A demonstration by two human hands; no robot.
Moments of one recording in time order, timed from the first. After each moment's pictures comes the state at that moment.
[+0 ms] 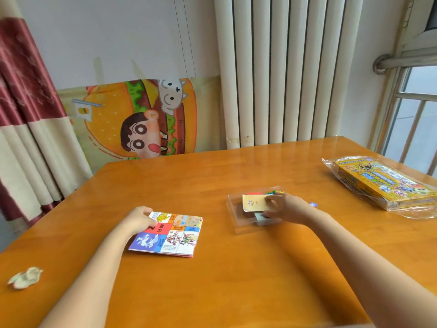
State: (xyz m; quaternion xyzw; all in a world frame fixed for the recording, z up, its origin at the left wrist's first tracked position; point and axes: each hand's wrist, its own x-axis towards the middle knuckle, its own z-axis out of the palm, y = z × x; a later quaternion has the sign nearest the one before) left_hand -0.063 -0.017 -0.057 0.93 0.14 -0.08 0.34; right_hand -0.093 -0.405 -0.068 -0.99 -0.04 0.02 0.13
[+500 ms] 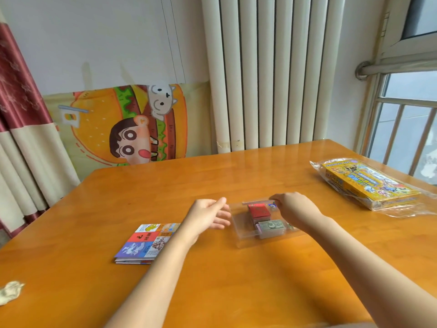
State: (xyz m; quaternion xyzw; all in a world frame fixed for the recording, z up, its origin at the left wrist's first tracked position) left_hand -0.114 -0.184 -0.034 0.79 -0.07 -0.10 0.60; right_hand -0.118 -0.417 -0.057 -0.99 0.01 -0.10 0.10
